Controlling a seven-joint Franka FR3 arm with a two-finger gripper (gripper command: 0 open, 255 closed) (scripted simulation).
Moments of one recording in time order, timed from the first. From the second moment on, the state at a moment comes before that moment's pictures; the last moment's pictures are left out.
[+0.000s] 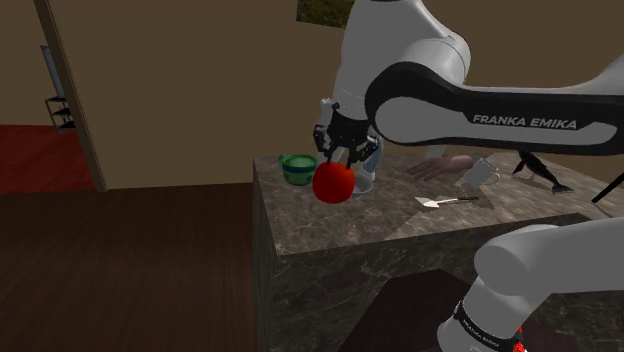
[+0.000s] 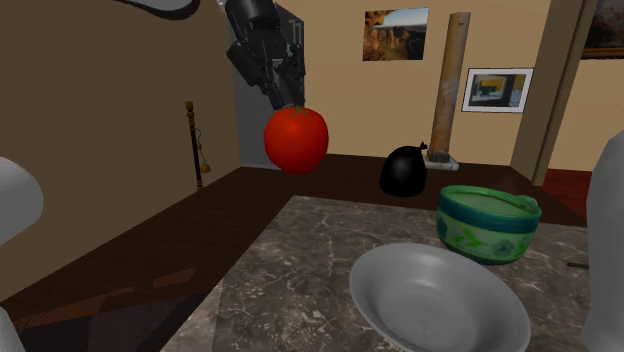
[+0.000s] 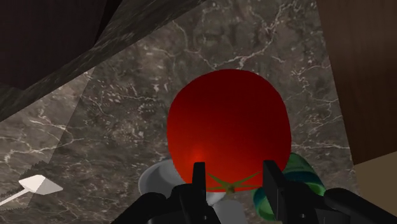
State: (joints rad) arm -0.44 -0.76 0.75 -2.24 0.06 1.87 1.24
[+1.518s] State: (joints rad) arm -0.61 -0.53 0.44 -2.15 -0.10 2.03 0.88
